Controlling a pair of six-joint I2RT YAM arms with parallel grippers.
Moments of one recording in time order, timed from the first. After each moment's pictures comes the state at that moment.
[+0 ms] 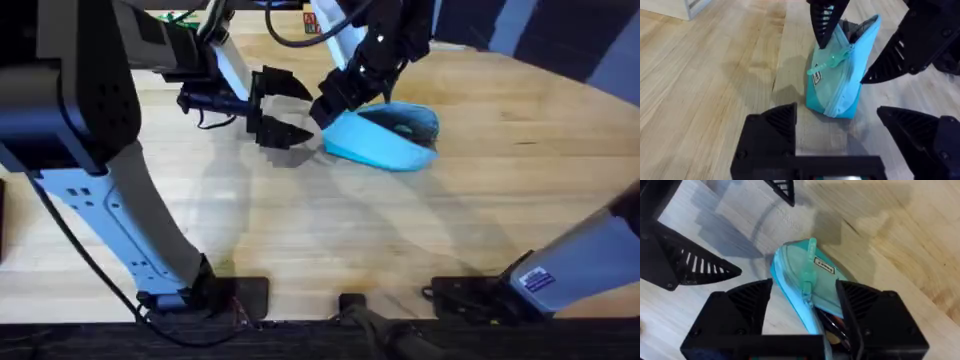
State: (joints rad) left arm 0.05 2.07 1.23 -0.93 1.32 1.56; right arm 0.60 1.85 1.55 -0.96 -0.05 -0.06
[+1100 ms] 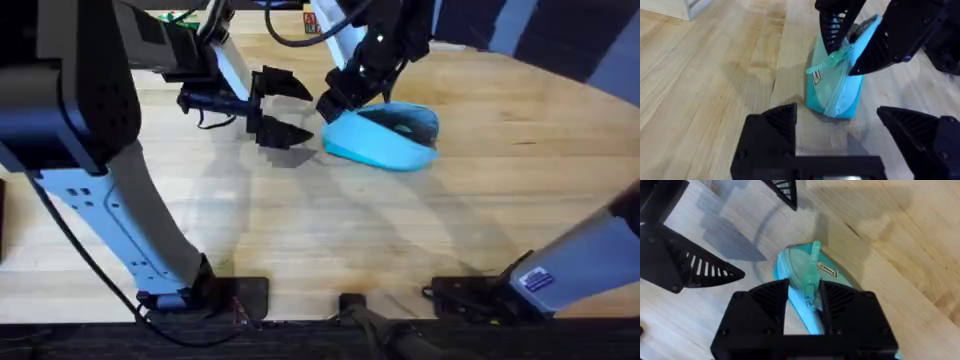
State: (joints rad) left arm 0.05 2.07 1.23 -0.93 1.32 1.56; right arm 0.60 1.85 1.55 -0.95 -0.05 -0.06
